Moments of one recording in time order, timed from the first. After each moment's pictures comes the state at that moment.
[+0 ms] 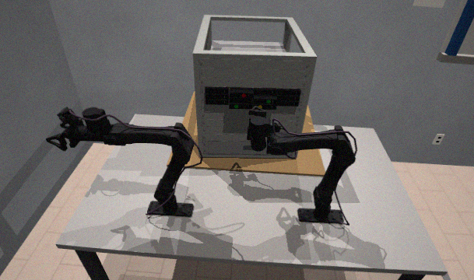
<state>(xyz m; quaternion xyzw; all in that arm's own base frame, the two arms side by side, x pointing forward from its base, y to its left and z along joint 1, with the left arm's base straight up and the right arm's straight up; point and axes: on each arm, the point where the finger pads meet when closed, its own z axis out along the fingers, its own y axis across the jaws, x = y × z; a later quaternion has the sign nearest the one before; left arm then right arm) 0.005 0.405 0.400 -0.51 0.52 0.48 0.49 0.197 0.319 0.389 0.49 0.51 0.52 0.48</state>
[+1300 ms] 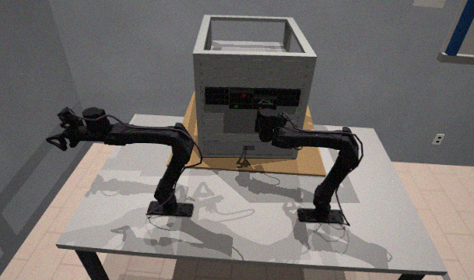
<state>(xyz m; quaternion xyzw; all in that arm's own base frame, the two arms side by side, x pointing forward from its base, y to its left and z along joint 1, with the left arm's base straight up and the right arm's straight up) 0.005 0.405 0.400 -0.51 0.52 0.48 0.49 0.259 0.286 0.388 0.49 0.51 0.51 0.49</state>
